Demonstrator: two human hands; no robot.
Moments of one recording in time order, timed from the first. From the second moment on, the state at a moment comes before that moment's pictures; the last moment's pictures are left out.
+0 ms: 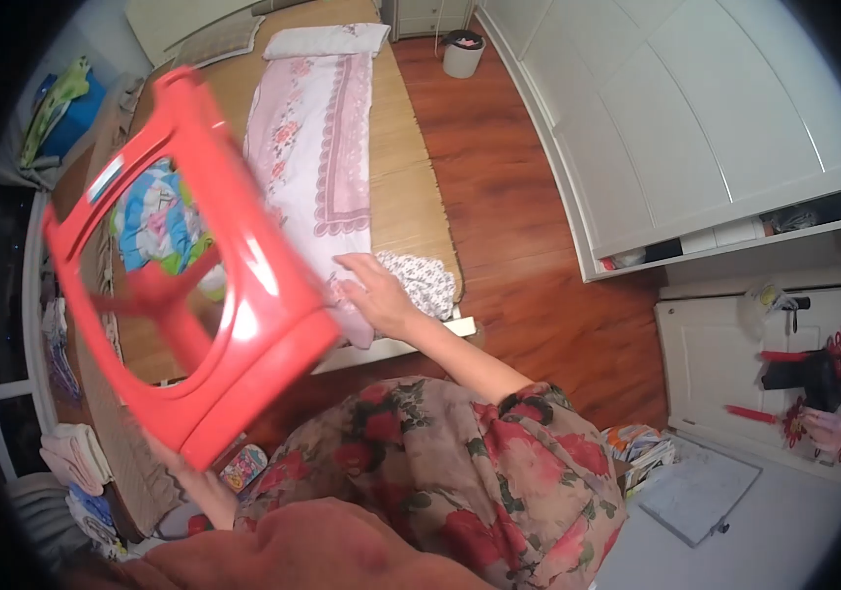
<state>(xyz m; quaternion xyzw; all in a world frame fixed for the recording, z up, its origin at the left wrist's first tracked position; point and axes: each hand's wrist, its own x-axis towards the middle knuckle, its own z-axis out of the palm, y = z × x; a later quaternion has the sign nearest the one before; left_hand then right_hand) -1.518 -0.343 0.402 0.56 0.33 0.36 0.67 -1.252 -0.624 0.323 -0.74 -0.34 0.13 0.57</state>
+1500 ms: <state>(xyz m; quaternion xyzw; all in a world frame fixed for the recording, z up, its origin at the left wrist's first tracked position) -0.965 -0.789 0.140 0.72 0.38 0.01 0.58 -0.541 -0.923 0.009 -0.60 0.25 0.24 0.72</state>
